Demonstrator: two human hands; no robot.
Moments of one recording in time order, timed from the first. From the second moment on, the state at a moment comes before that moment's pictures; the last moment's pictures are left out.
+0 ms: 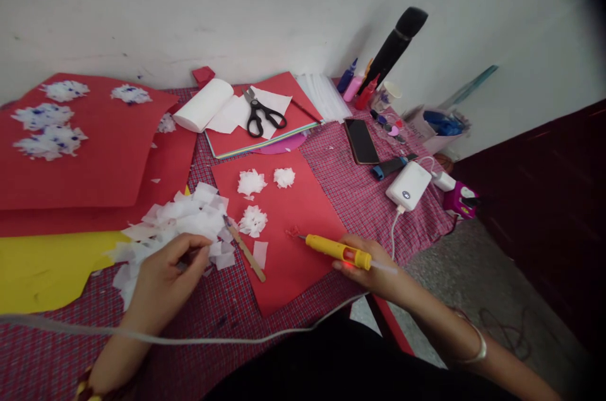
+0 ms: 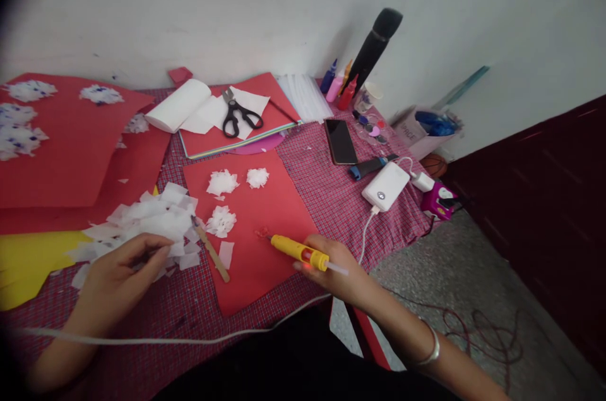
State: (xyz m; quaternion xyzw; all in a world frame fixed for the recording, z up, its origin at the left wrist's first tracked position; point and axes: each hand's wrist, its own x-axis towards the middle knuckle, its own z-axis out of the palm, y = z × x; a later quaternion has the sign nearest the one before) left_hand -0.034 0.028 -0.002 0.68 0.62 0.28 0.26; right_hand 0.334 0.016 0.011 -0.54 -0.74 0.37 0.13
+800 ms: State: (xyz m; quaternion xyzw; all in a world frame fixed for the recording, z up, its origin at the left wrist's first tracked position) left_hand -0.036 0.026 -0.009 0.65 0.64 0.32 0.24; right_hand 0.333 0.019 0.008 -0.57 -0.73 0.34 0.16
